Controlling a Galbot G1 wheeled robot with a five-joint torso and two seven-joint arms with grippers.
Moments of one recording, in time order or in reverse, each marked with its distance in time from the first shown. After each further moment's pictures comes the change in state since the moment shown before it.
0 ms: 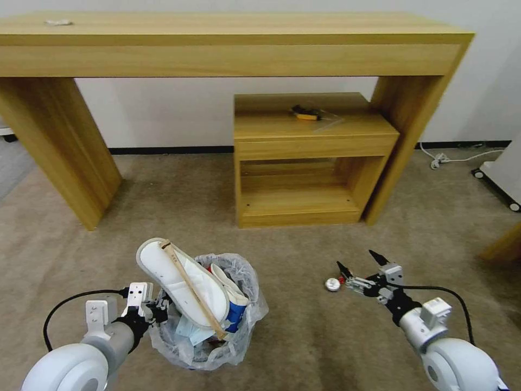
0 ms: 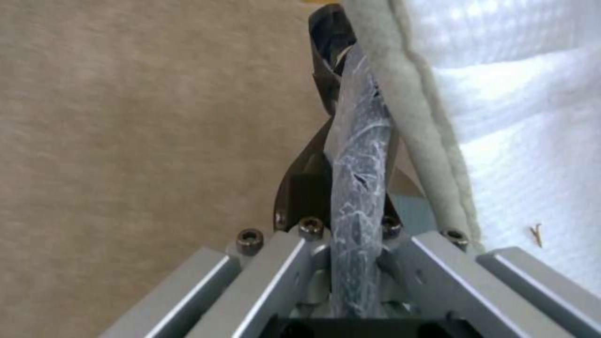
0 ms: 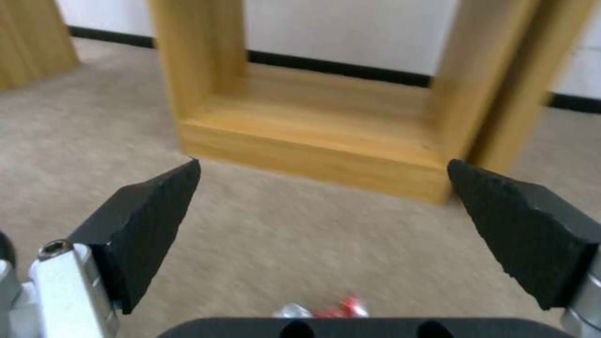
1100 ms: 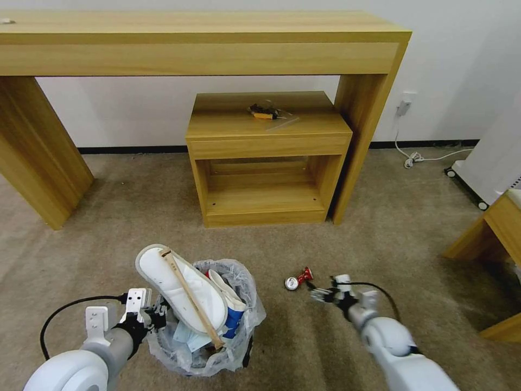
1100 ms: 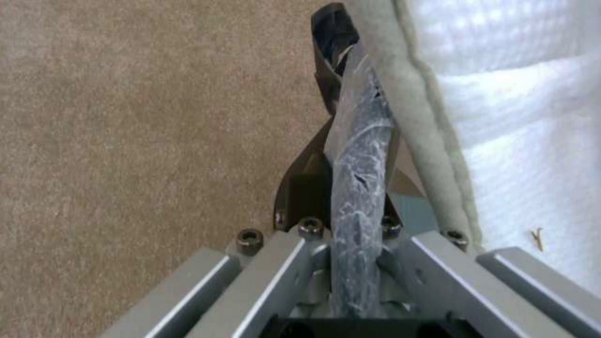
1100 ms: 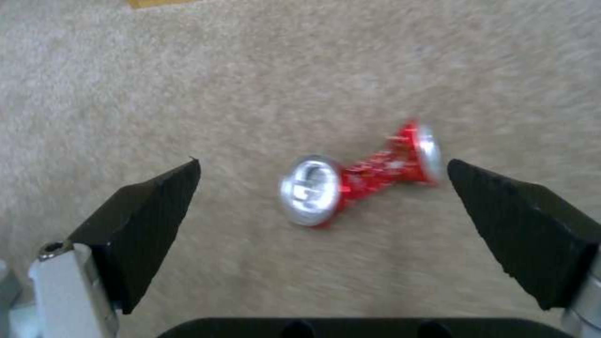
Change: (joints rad) left arm 0.015 -0.010 0.000 0.011 0.026 0.000 0.000; right arm 0.468 0.166 -0.449 -0.548 0.071 -0.197 0.146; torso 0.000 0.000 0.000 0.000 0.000
